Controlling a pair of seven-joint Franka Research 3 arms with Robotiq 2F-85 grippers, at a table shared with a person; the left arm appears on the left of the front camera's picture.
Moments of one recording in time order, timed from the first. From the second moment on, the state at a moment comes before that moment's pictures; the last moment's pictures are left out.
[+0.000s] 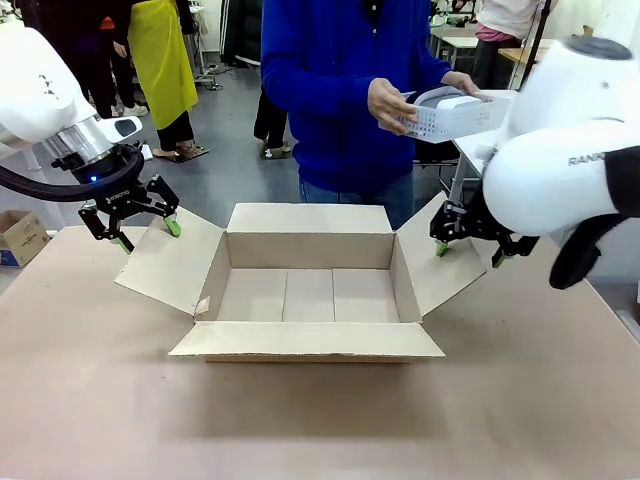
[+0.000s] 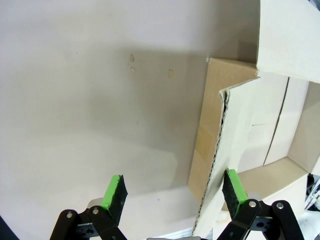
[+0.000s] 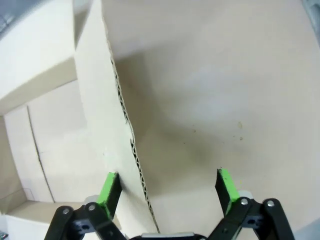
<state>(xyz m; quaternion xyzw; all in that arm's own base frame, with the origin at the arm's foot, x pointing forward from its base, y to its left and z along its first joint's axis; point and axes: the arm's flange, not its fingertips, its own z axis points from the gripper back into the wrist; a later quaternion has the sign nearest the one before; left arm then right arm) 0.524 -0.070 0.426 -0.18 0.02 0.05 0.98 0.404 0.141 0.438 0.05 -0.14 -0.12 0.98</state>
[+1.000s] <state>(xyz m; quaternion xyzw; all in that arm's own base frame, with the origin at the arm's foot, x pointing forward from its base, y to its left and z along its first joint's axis) 0.524 -0.070 0.425 -0.18 0.02 0.05 0.98 0.408 0.158 0.445 0.02 -0.14 -0.11 0.98</state>
